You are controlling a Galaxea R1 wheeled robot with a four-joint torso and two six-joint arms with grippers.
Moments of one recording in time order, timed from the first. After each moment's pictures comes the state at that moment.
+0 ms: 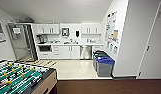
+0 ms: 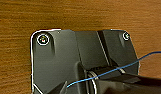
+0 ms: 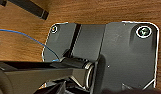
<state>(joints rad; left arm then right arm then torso) 1.49 2.83 -2.42 -0.02 -0.03 0.05 -1.53 2.74 -2.24 -0.10 0.01 -0.06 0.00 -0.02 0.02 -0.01</state>
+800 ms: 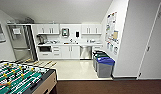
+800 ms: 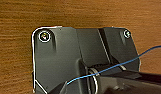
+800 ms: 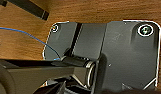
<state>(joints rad) 1.50 2.82 -2.42 -0.02 -0.02 0.05 -1.53 2.74 -2.24 -0.10 0.00 -0.06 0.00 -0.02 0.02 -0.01</state>
